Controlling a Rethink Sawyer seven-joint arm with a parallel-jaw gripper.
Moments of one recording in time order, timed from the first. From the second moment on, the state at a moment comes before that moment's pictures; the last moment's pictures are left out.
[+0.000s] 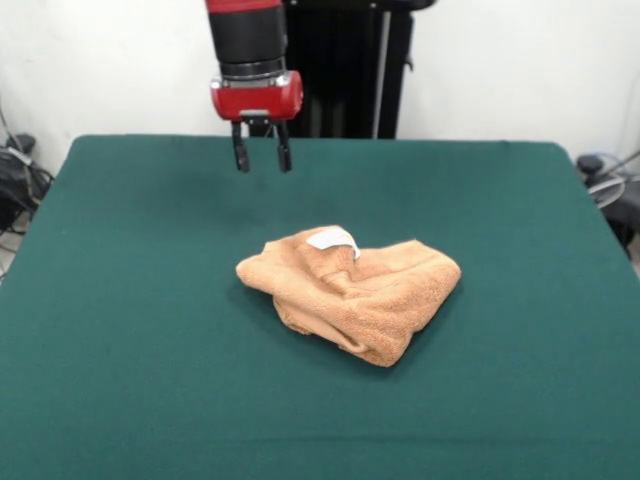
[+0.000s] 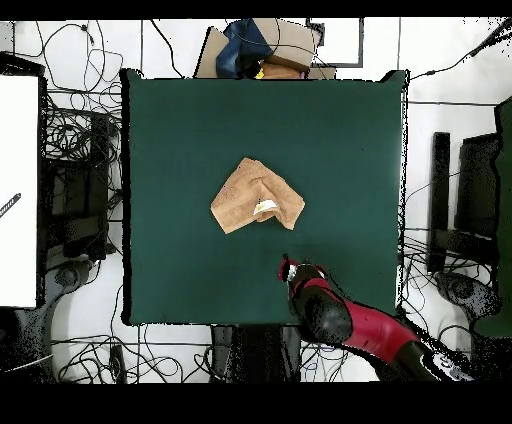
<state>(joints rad) -0.88 -0.60 0.26 2.21 -0.37 -0.13 1.57</state>
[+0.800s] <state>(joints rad) -0.88 -0.52 0.28 2.17 -0.44 -0.16 1.57</state>
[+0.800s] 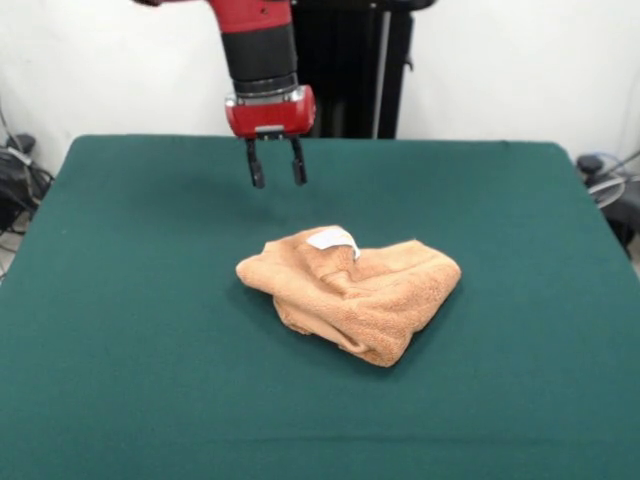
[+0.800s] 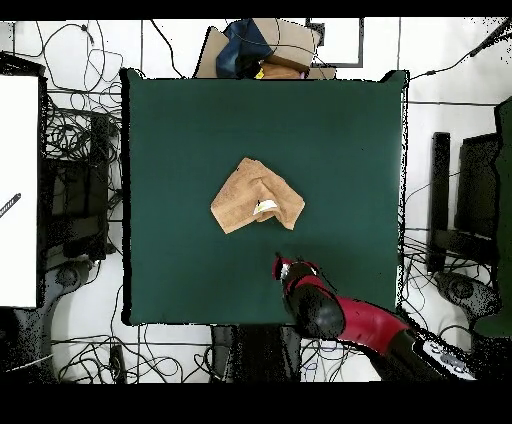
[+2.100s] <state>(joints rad) -0.88 -0.48 0.31 2.04 -0.44 -0.11 1.57</state>
